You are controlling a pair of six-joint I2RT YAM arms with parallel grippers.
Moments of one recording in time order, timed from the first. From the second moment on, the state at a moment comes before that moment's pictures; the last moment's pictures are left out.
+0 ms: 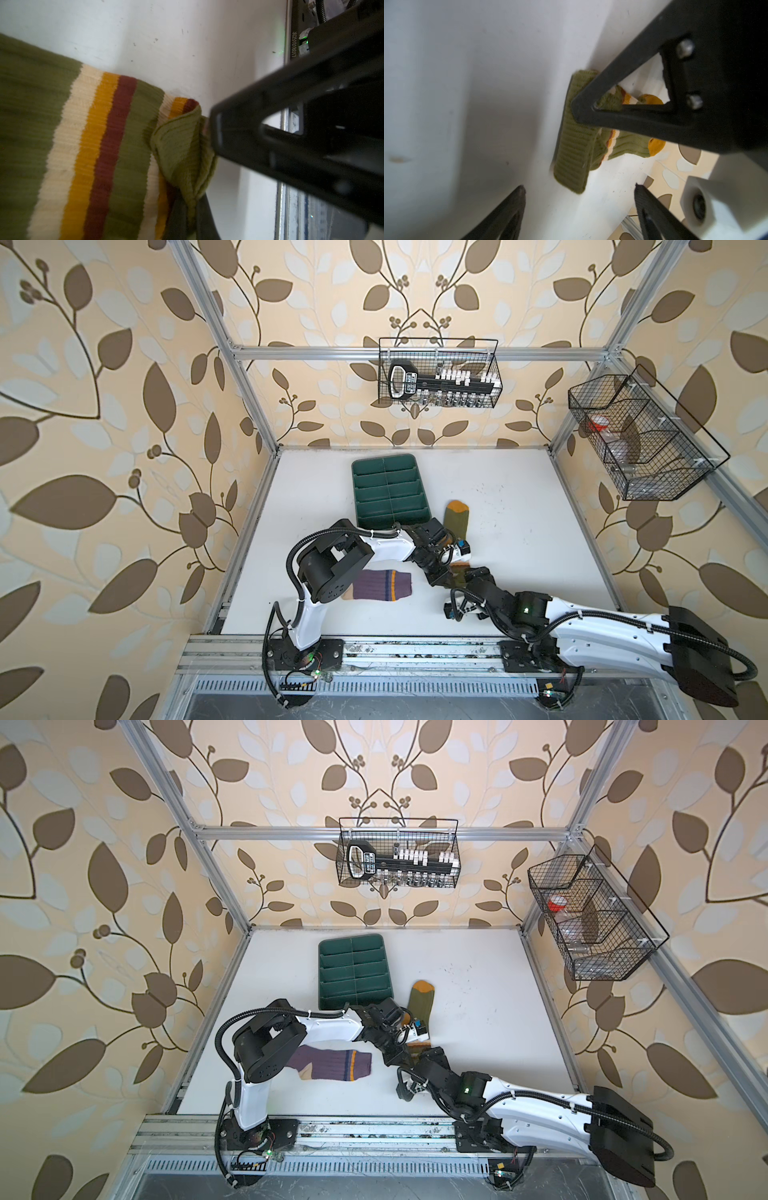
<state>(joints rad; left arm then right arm) -0.89 1.99 1.19 -0.33 0.66 0.15 1.06 1.00 0.33 -0.34 0.55 -1.04</state>
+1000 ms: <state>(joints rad) -0.89 1.88 1.10 -0.27 0.63 0.11 0.98 1.23 0.40 -0.22 0.35 -1.03</state>
